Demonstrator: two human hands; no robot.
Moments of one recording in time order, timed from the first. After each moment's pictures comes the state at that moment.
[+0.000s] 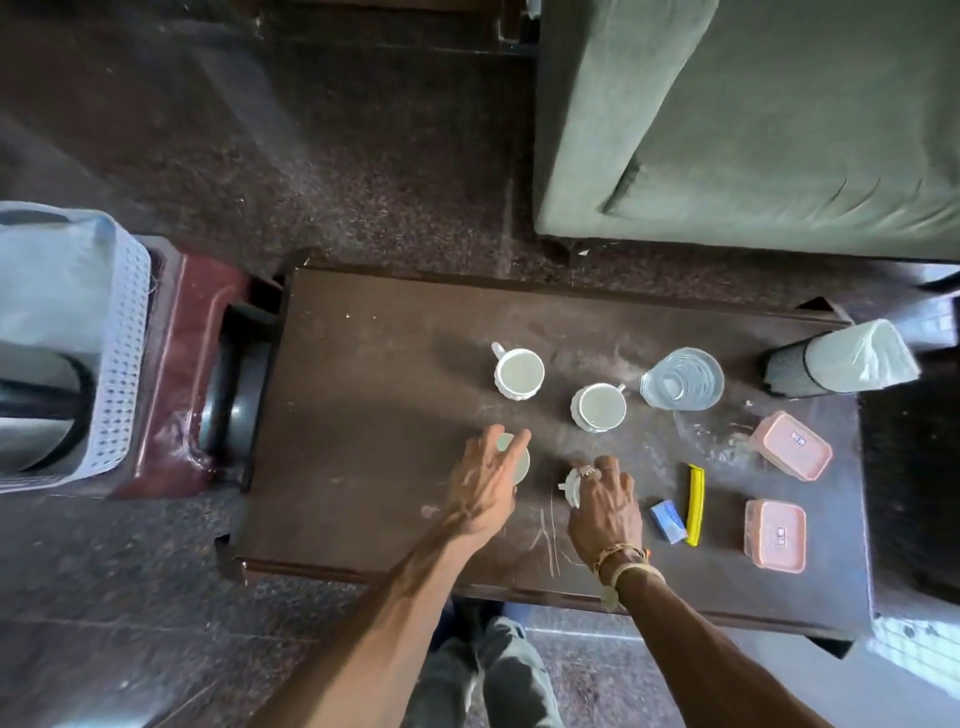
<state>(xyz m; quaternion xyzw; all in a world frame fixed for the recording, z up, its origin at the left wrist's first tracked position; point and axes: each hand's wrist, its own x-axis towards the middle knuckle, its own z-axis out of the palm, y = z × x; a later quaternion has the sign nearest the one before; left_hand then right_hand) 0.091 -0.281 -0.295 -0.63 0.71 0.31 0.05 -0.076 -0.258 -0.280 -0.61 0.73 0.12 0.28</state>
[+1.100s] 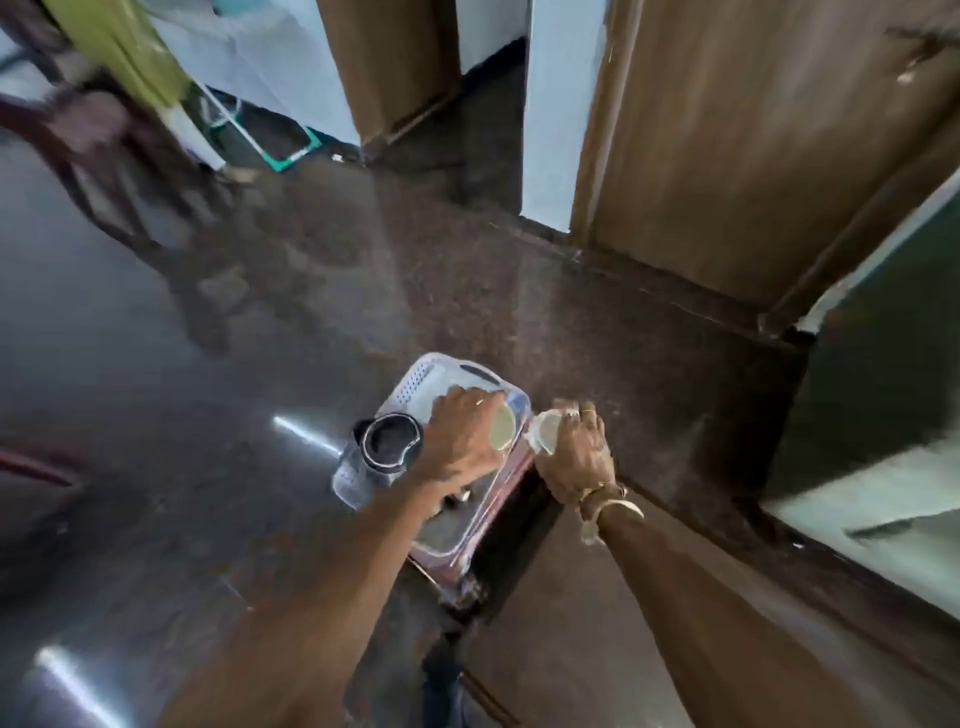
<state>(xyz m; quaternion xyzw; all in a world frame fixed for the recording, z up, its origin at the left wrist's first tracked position) 0.537 -0.372 -0.026 -0.80 0.59 0.07 -0.07 0.377 -0.441 -0.029 -0.84 0.48 -0.04 0.26</state>
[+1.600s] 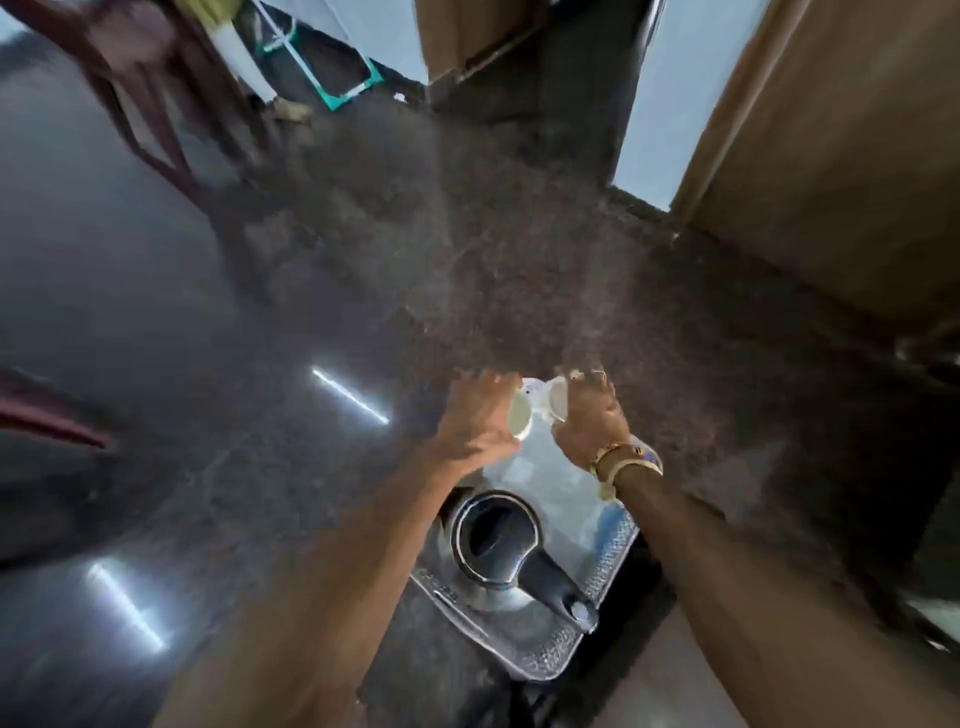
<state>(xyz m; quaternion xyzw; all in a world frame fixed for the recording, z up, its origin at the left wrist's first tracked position) 0.744 -0.418 -0.106 -0.83 0.54 0.15 -0.04 0.611 -0.523 -0.120 -0.89 0.39 0.04 0.22</state>
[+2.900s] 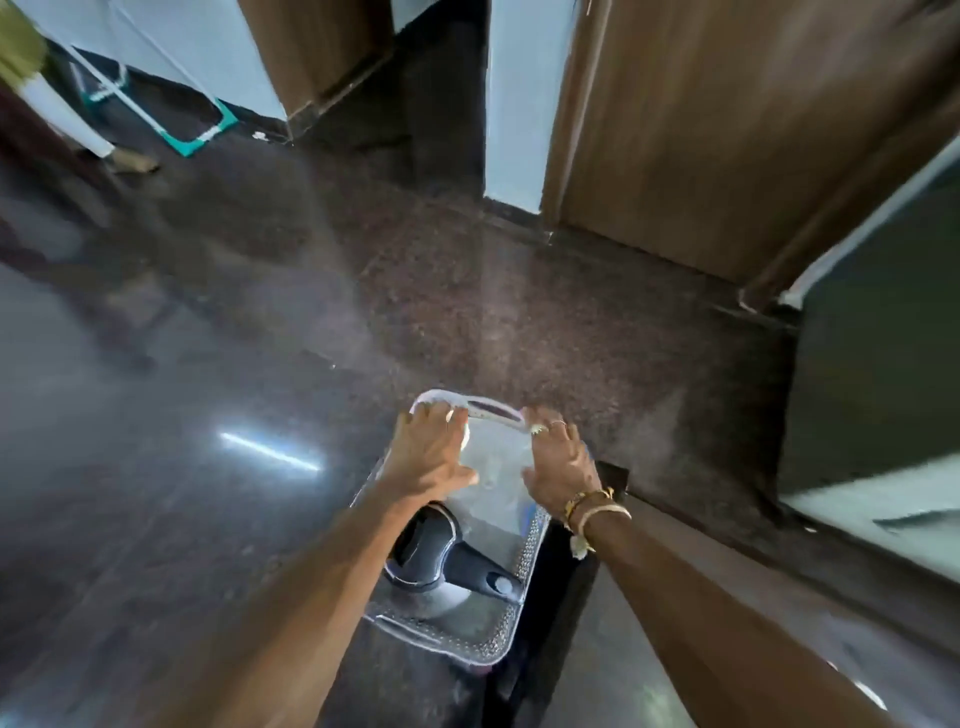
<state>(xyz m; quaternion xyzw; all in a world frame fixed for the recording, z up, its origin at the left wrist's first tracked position) 0.697 -0.428 -0.104 -0.76 0.65 0.07 0.06 0.511 -0.497 -0.120 -0.86 0.47 0.06 0.20</state>
